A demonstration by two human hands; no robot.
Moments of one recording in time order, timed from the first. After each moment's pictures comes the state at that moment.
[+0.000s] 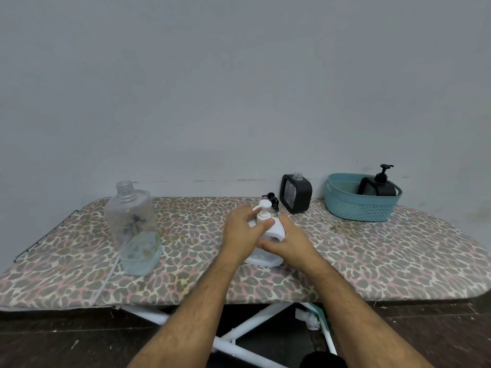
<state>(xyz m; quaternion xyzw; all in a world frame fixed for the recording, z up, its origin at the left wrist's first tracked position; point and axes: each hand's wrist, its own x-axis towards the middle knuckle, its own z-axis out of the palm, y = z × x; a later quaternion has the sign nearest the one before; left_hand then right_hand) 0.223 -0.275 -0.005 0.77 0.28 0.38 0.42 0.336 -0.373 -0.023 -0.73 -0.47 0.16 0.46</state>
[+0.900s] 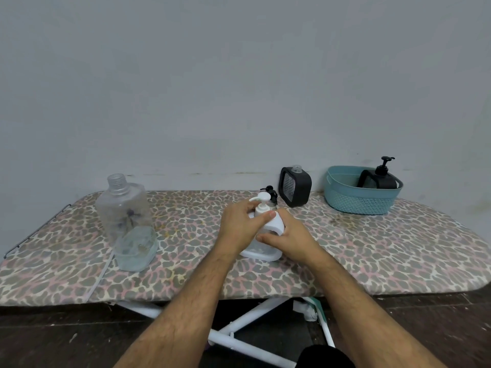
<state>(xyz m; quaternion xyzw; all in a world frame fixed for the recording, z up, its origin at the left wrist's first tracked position) 0.227 -0.268 -0.001 0.80 0.29 0.35 0.40 0.346 -0.370 -0.027 -0.73 -0.49 0.17 0.45</state>
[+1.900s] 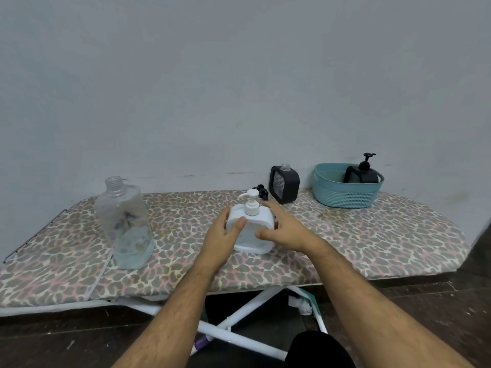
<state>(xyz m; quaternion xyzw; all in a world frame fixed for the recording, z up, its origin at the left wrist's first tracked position) 0.189 -0.276 -0.030 0.74 0.26 0.33 0.53 0.350 -0.384 -0.010 -0.72 -0.50 0.23 0.42</state>
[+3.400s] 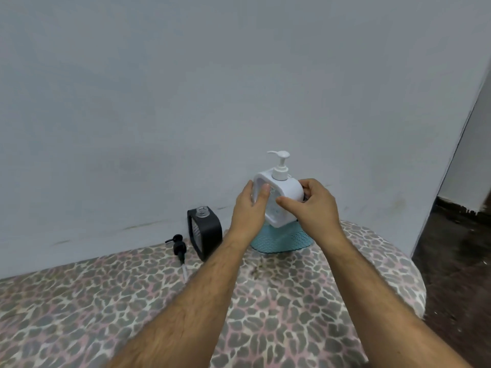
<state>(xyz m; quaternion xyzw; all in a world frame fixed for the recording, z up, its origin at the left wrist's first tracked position) 0.525 -0.302 0.026 0.75 0.16 0.29 0.57 0.578 -0.443 0.048 -0.75 -0.26 -0.07 0.60</state>
